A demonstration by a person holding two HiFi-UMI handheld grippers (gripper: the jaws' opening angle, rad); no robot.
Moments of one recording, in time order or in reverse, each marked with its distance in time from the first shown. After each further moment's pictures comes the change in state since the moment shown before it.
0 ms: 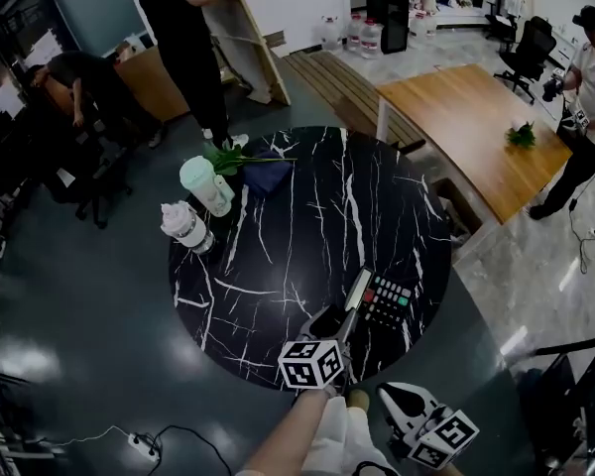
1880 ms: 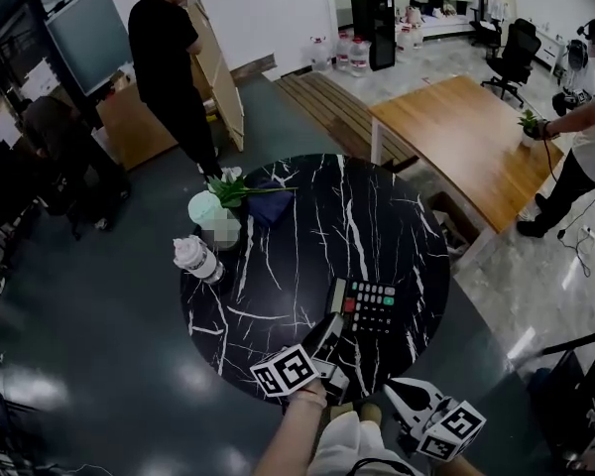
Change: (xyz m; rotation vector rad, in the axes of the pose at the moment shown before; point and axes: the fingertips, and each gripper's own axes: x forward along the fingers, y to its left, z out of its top) left arm -0.038 -0.007 0.081 -0.425 -0.096 -0.164; right arm 0.026 0.012 0.041 -0.032 -0.020 0.006
